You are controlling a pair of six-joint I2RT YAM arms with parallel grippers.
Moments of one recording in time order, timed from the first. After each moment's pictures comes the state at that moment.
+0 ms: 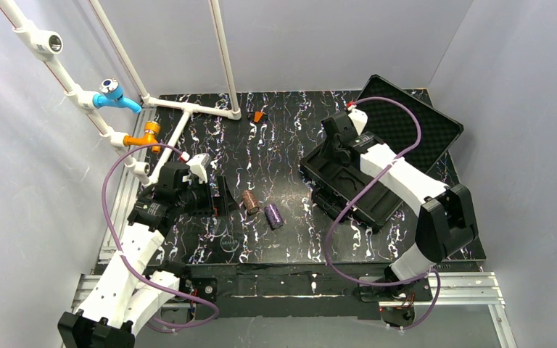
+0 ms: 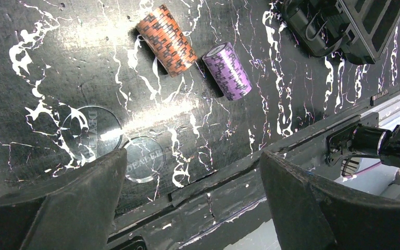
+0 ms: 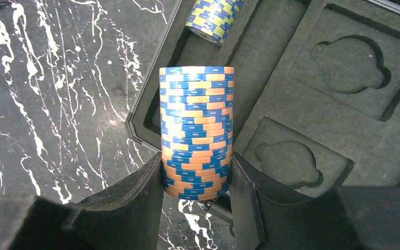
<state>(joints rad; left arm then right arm) -0.28 0.82 0.79 -0.79 0.34 -0.37 0.58 1.56 1.27 -0.60 0.41 0.78</state>
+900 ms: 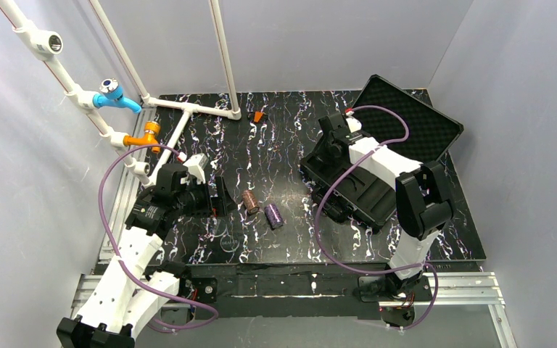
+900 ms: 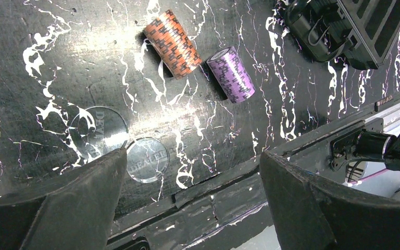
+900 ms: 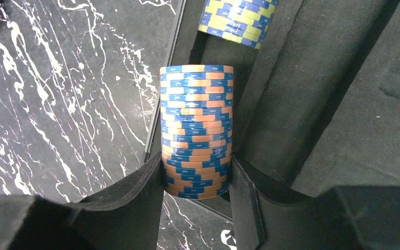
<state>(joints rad) -0.28 0.79 0.79 -0.80 0.31 -0.37 0.50 1.77 1.30 -0.46 0.23 0.95</state>
